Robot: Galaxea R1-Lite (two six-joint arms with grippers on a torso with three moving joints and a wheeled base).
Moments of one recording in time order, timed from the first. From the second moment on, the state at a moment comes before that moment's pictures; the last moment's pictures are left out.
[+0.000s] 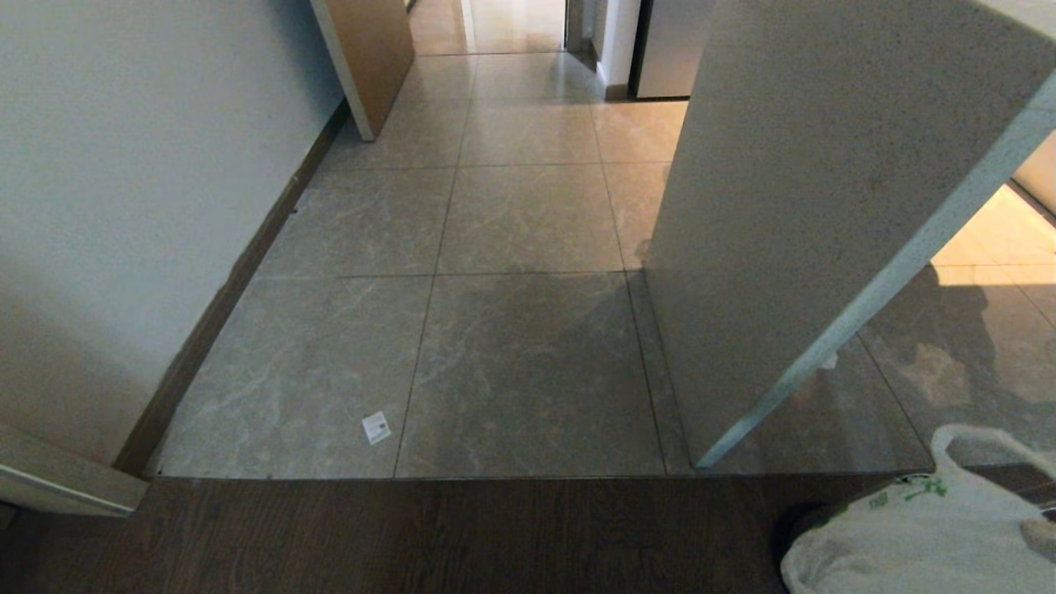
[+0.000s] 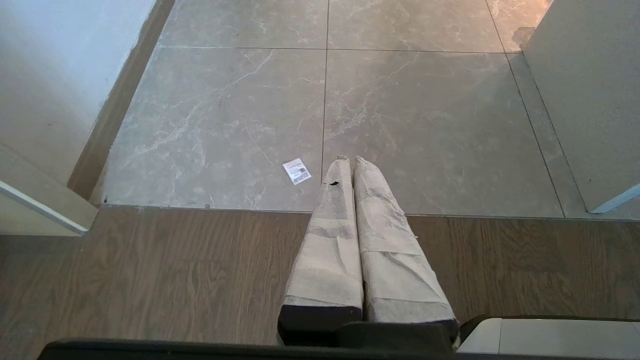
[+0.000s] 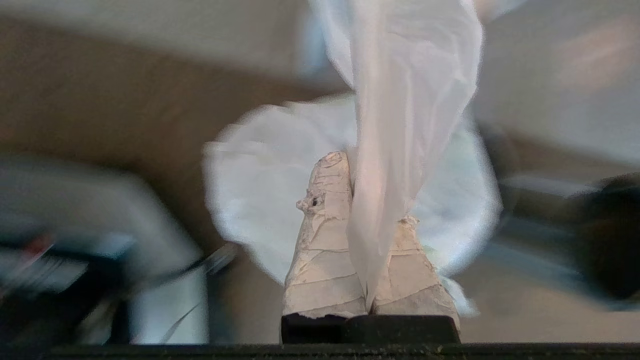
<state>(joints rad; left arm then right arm) 0.00 0.00 0.00 0.00 -0.01 0.00 -0.34 0.77 -0.34 0.12 0.36 -0.44</state>
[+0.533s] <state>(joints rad) 0.00 0.00 0.00 0.00 -0.01 0.00 0.00 0.32 -0.01 -0.06 0.04 -0.18</state>
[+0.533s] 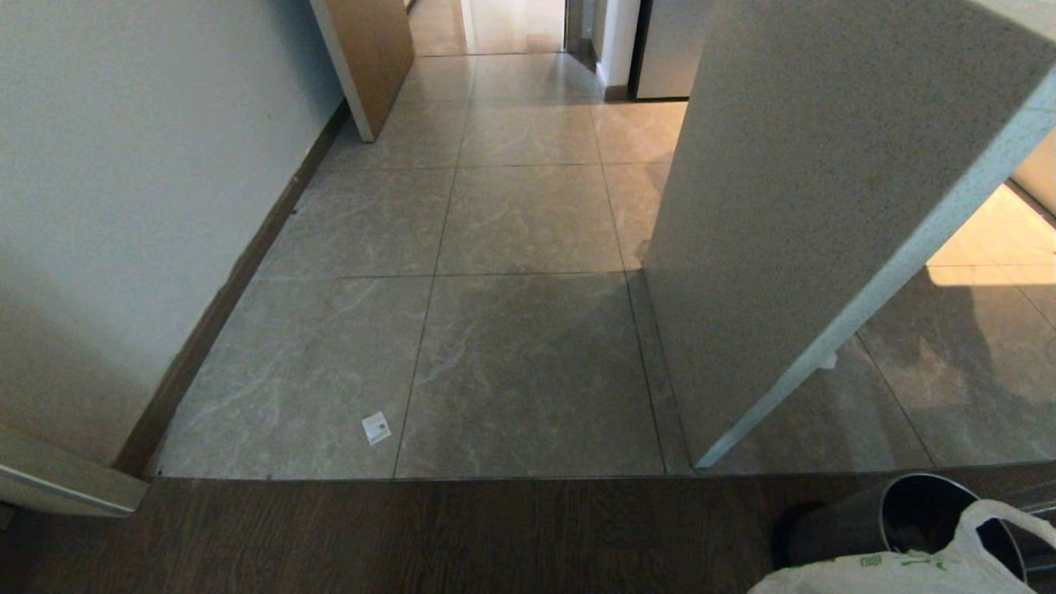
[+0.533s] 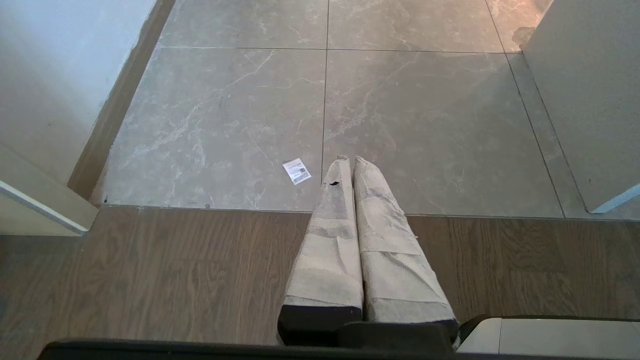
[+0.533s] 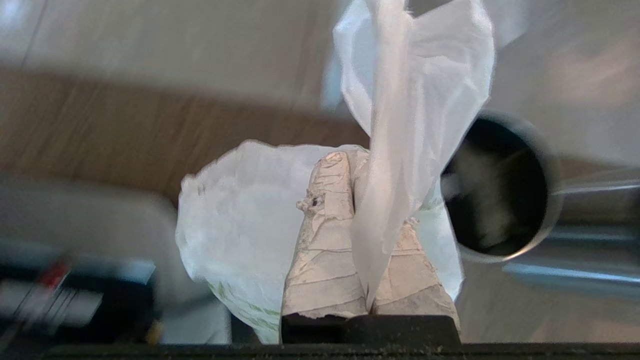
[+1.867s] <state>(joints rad) 0.00 0.00 0.00 0.00 -0.01 0.00 0.00 0.00 0.00 0.00 0.00 0.00</state>
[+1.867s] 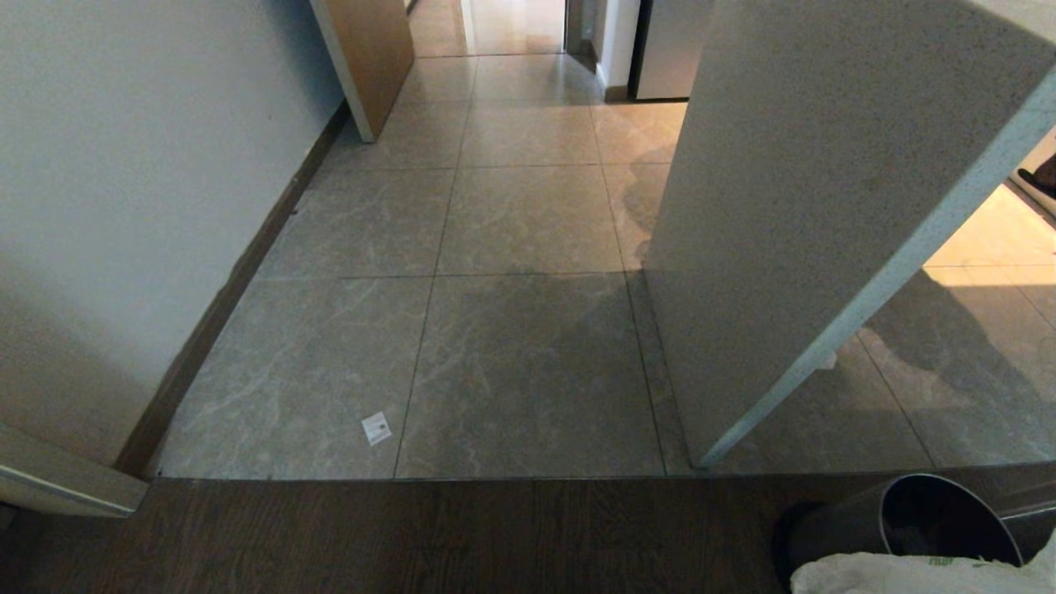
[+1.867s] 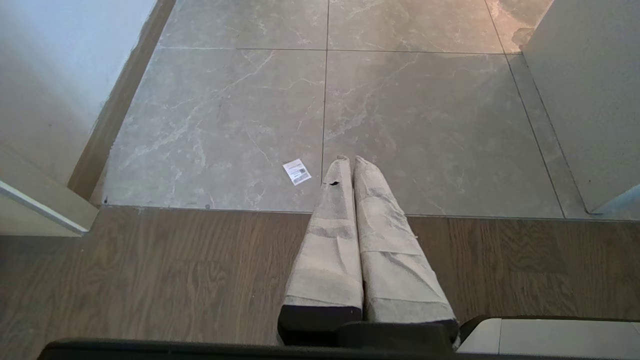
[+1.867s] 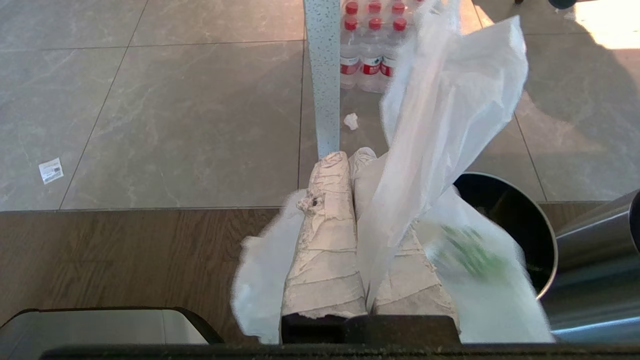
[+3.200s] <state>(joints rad) 0.00 0.00 0.00 0.00 -0.01 0.00 0.00 0.00 0.00 0.00 0.00 0.00</state>
